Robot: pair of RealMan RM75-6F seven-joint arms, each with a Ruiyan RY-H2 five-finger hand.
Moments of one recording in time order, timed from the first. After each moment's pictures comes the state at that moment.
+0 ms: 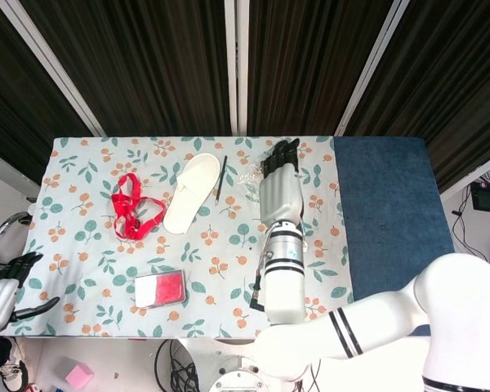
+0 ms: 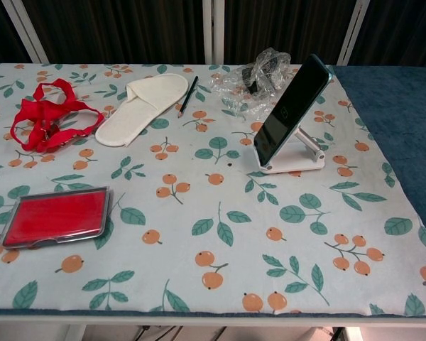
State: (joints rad) left arm -0.10 -1.10 0.04 -1.44 1.50 1.31 -0.24; right arm 1.50 -1.46 0.73 -2.03 0.24 1.91 -2.07
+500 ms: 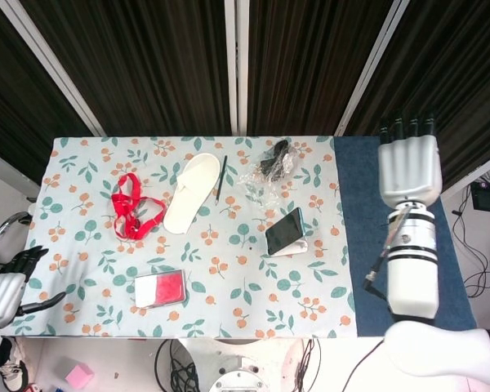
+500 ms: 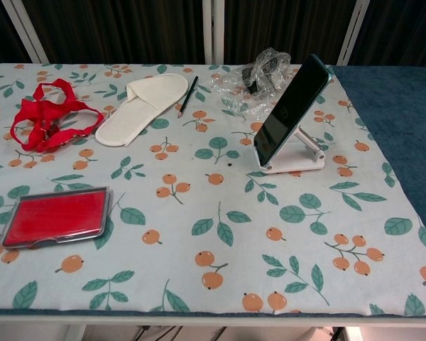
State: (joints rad) left arm -0.13 -1.10 0.03 -1.47 1.49 1.31 -0.18; right arm 0.93 -0.91 0.70 -2.30 -0.03 1.59 -1.70
